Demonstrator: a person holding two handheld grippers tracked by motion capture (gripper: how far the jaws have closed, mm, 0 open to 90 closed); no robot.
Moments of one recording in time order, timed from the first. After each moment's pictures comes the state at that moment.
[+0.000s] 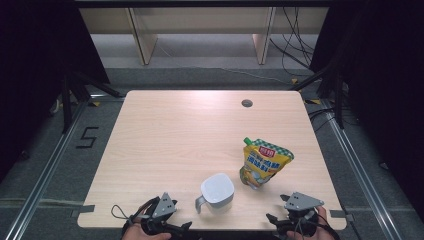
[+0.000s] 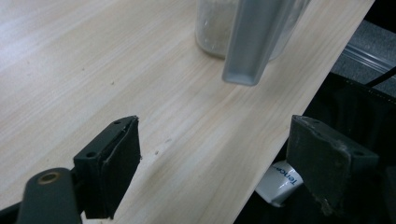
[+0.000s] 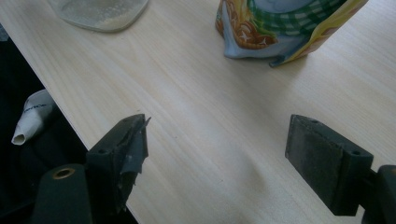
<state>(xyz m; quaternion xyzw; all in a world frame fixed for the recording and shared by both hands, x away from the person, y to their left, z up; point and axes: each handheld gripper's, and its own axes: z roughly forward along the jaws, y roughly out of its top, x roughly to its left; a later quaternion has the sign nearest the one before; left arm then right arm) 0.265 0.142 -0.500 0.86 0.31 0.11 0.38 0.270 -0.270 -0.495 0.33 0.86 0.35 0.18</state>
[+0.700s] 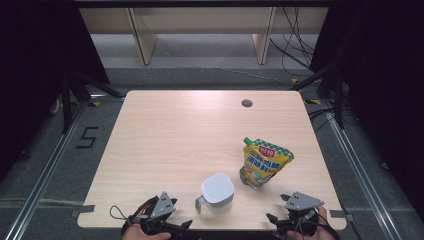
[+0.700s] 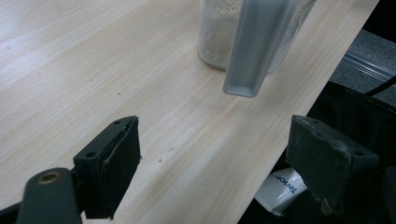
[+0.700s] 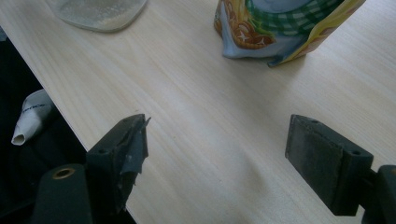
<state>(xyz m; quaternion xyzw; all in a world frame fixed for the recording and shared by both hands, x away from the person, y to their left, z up) 0.264 0.142 -0.497 0.85 0.32 0.12 0.40 0.271 -0.271 -0.495 0.32 0.86 0.35 0.18</state>
